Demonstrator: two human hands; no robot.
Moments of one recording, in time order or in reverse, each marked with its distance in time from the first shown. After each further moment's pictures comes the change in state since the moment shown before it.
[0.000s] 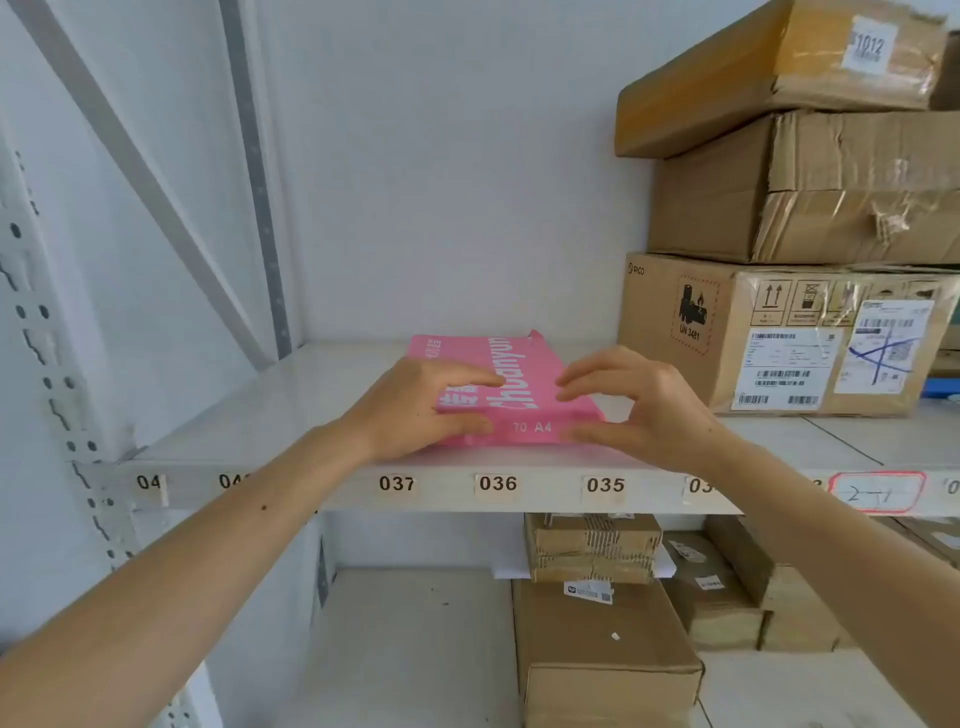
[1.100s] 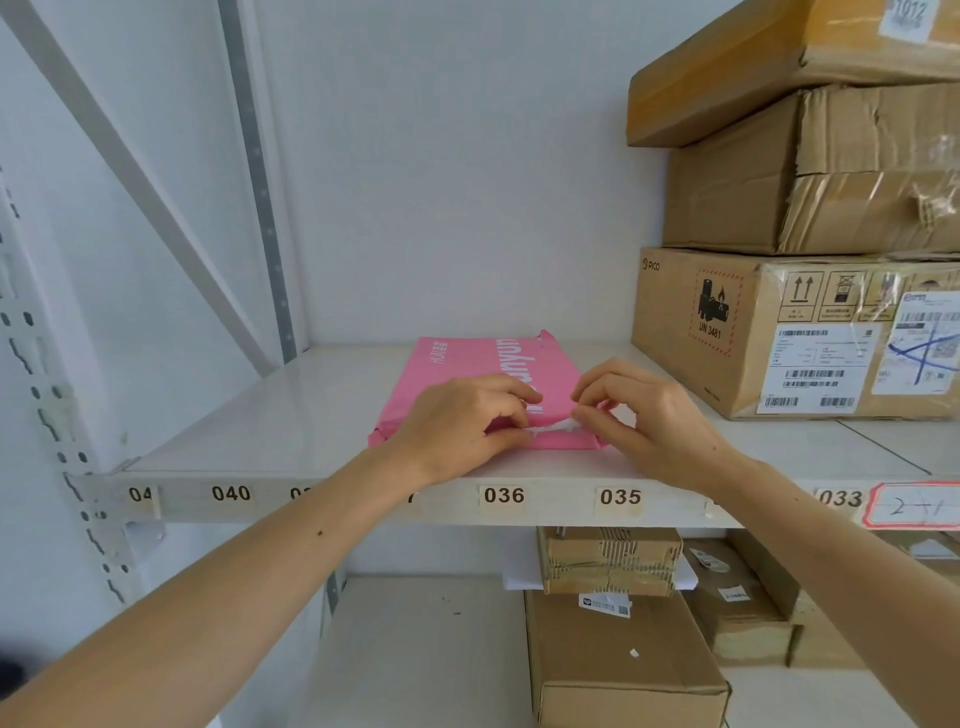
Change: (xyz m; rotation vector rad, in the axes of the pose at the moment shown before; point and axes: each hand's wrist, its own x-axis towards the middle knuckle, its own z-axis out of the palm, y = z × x) left_hand 0.020 0.008 0.042 0.157 0.024 0.081; right_hand -0.005 0.036 0.030 0.032 0.098 -0.004
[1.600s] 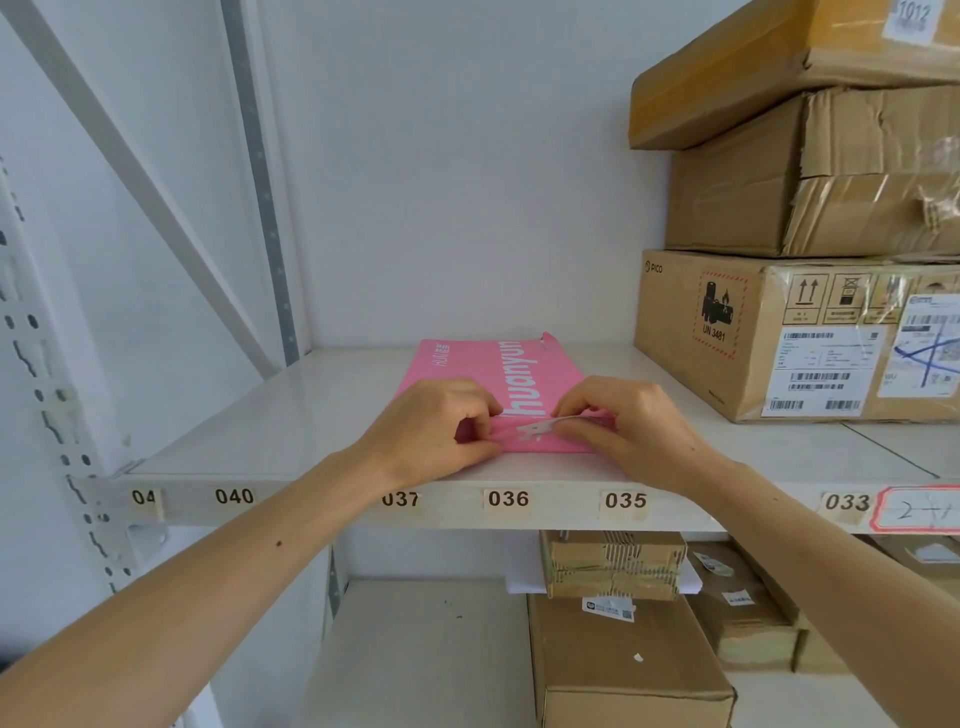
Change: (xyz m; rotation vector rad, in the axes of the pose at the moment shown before) left_hand -0.018 -0.015 -0.018 -0.002 0.016 0.007; right_hand 0.008 -0.005 0.011 0.009 -0.055 0.087
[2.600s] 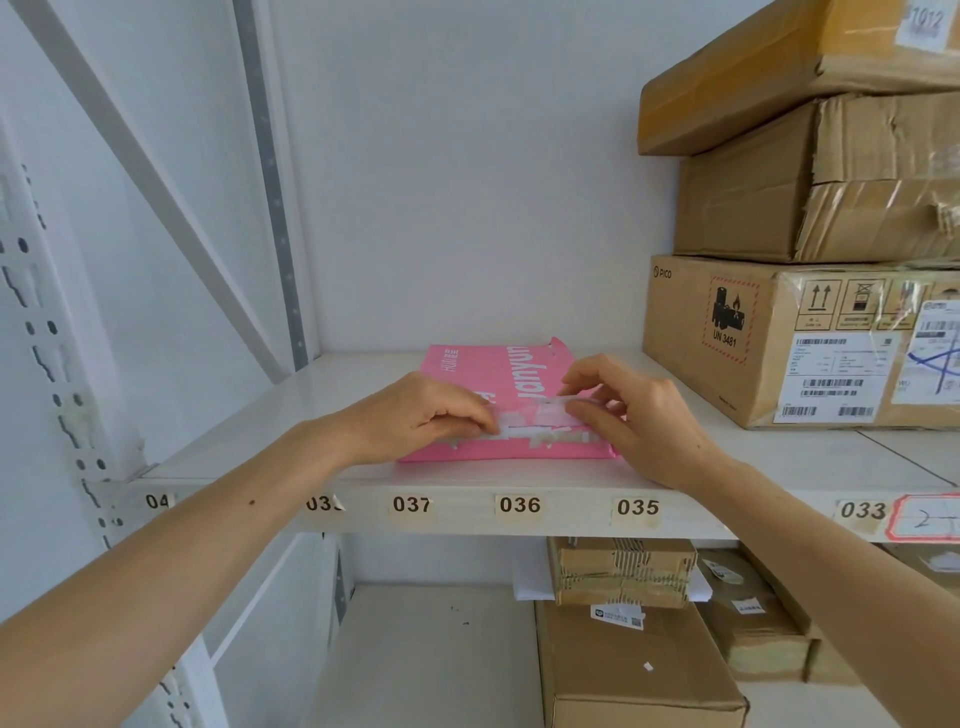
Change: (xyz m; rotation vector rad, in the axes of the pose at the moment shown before) left_hand 0.003 -0.027 -0.029 -0.189 -0.261 0.005; right_hand 0.007 -0.002 0.002 0.019 0.086 0.036
